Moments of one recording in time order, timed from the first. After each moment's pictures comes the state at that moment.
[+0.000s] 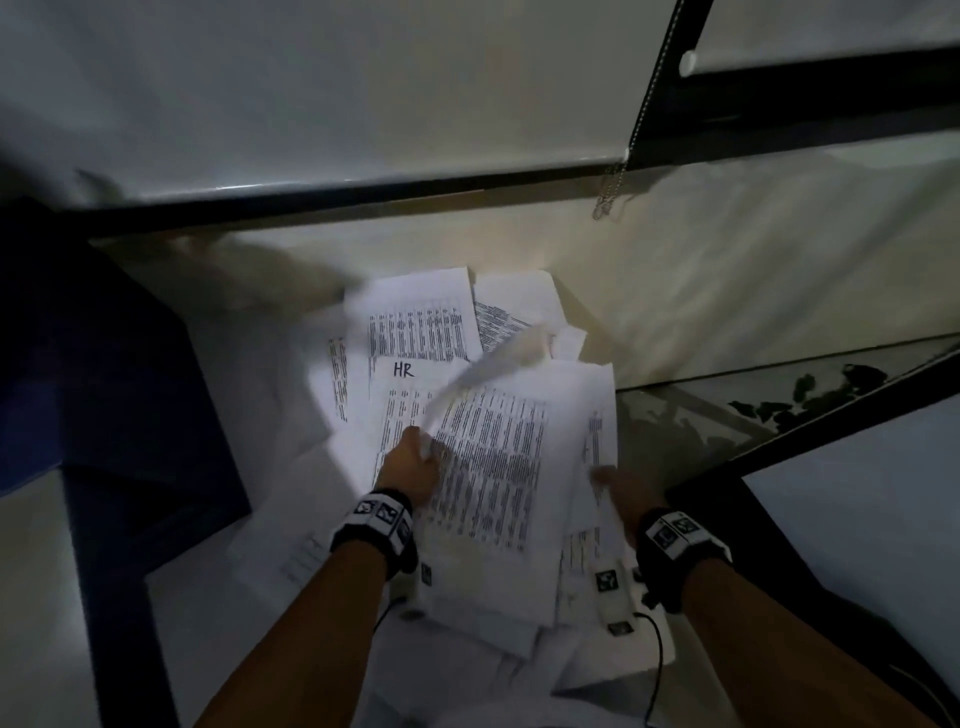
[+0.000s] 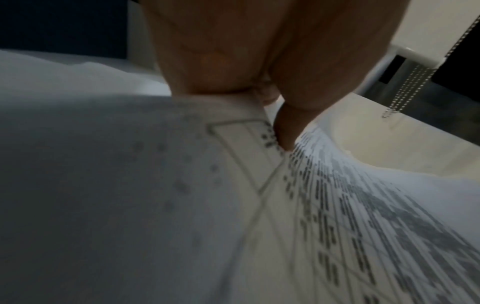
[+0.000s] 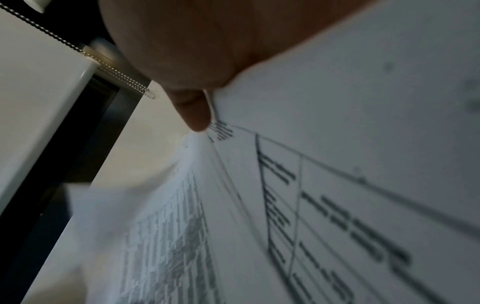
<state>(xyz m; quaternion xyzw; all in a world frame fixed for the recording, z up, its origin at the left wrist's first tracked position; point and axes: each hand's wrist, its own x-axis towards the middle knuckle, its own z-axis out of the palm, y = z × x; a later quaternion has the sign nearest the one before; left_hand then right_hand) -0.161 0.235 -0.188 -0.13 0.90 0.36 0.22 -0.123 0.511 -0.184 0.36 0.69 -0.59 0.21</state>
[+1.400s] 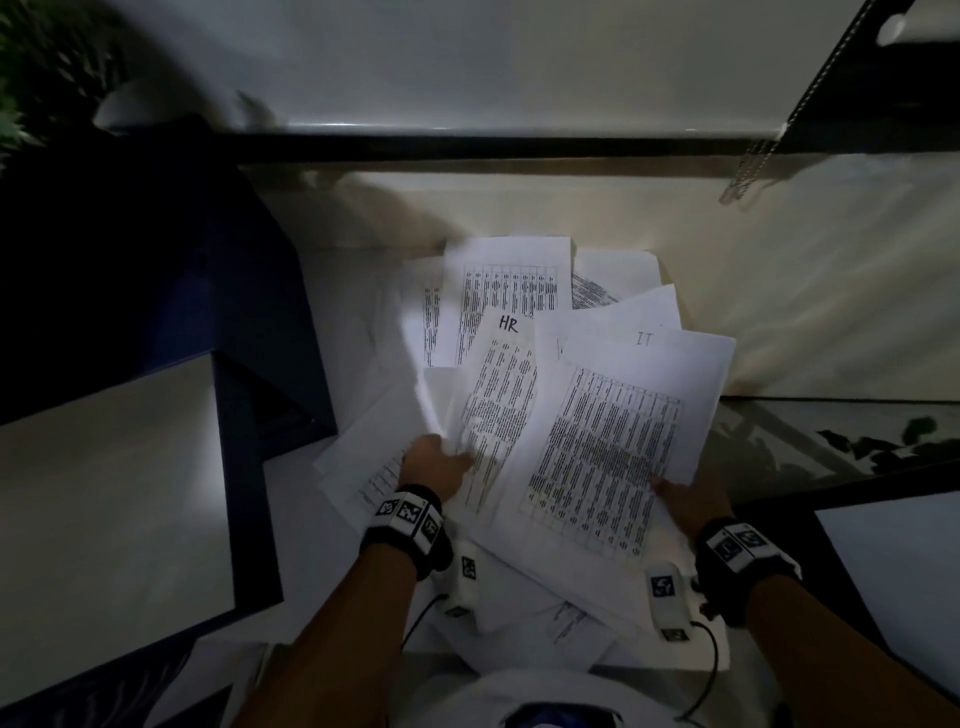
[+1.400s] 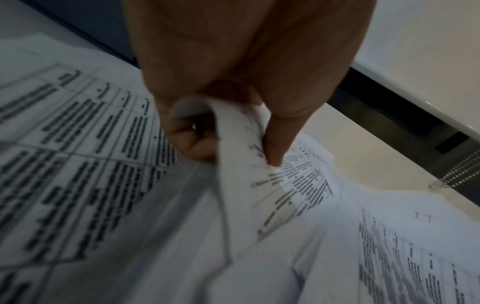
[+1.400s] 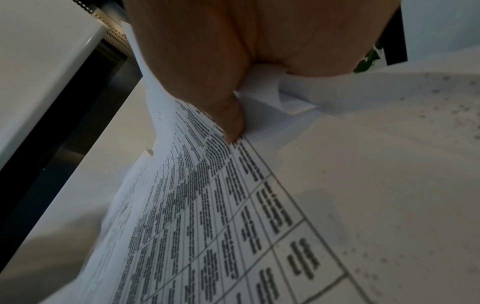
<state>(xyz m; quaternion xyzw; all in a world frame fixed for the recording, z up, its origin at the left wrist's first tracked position) -0.098 0.191 -0.180 -0.36 0.81 0.43 0.19 -0.114 0.517 -0.237 0.25 0.80 -0.51 0.16</state>
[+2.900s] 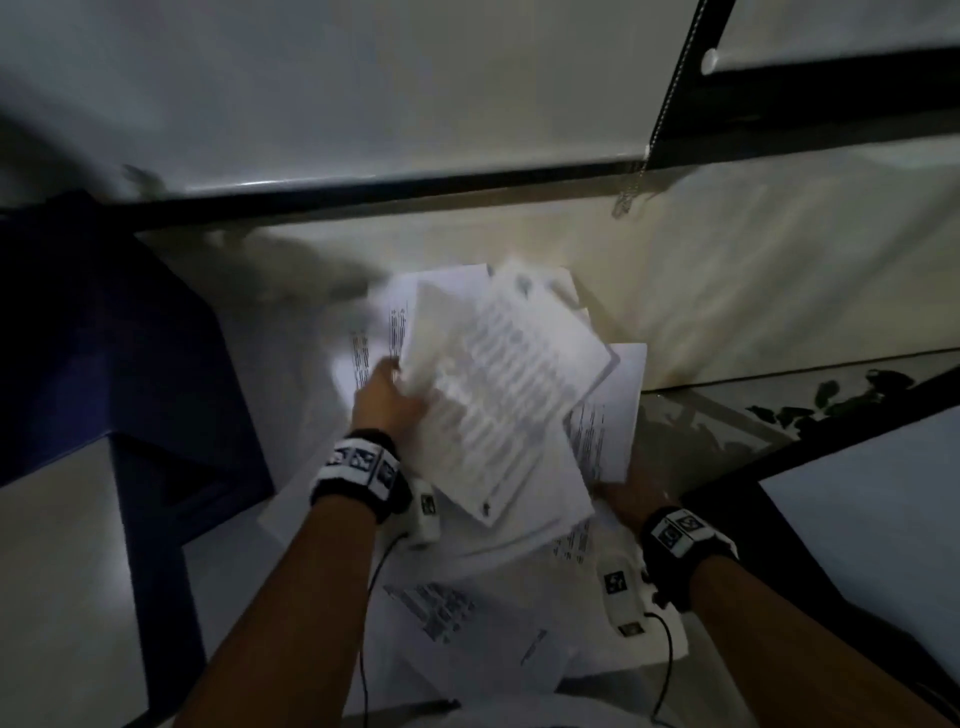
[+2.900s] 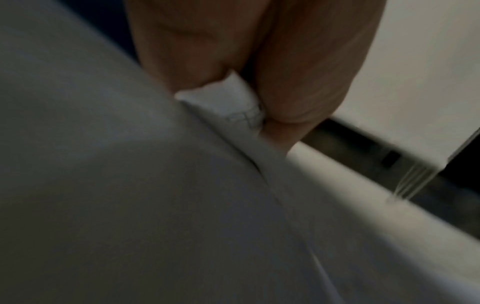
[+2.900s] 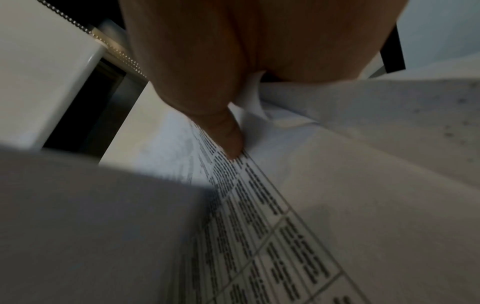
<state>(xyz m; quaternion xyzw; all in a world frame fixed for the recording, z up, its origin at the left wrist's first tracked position) -0.191 0.209 -0.106 -0.21 0.89 0.40 0.09 -0.115 0.512 -0.197 0.20 0.81 -0.52 0.17</state>
